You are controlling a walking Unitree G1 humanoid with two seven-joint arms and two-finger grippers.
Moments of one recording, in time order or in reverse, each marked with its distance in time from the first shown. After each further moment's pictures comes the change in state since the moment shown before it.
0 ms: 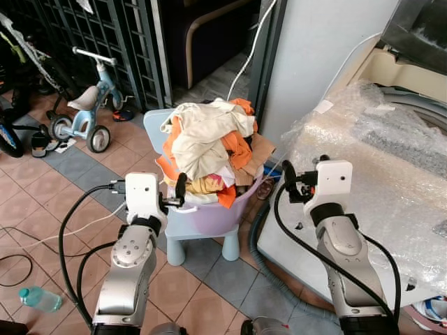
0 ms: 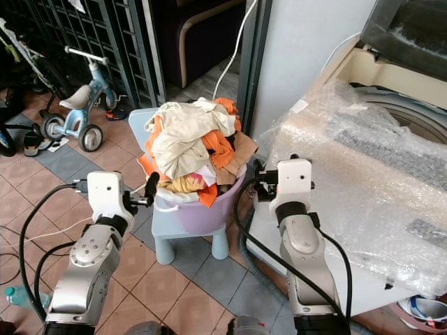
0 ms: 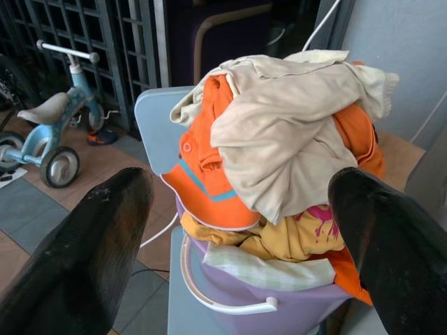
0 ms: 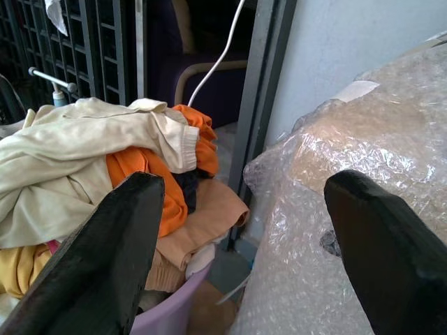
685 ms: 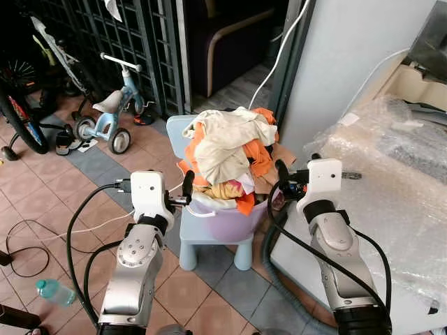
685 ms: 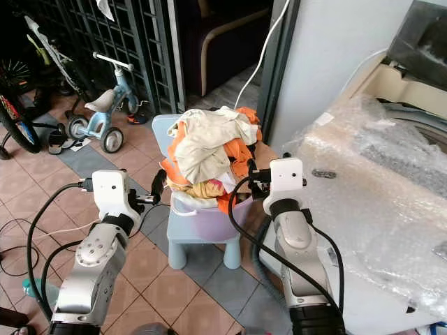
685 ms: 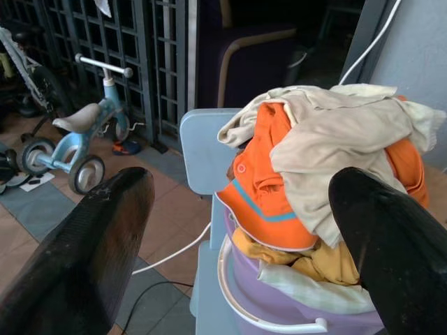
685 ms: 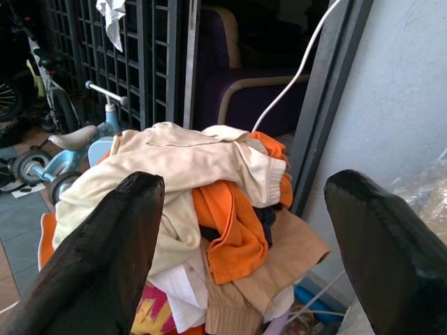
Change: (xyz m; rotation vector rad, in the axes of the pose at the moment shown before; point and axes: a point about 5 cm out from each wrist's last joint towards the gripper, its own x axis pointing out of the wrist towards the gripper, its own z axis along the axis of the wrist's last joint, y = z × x) left arm -0.001 0.002 0.001 -0.023 -0.011 -0.019; right arm 0.011 0.015 -0.006 0.025 -0.006 0.039
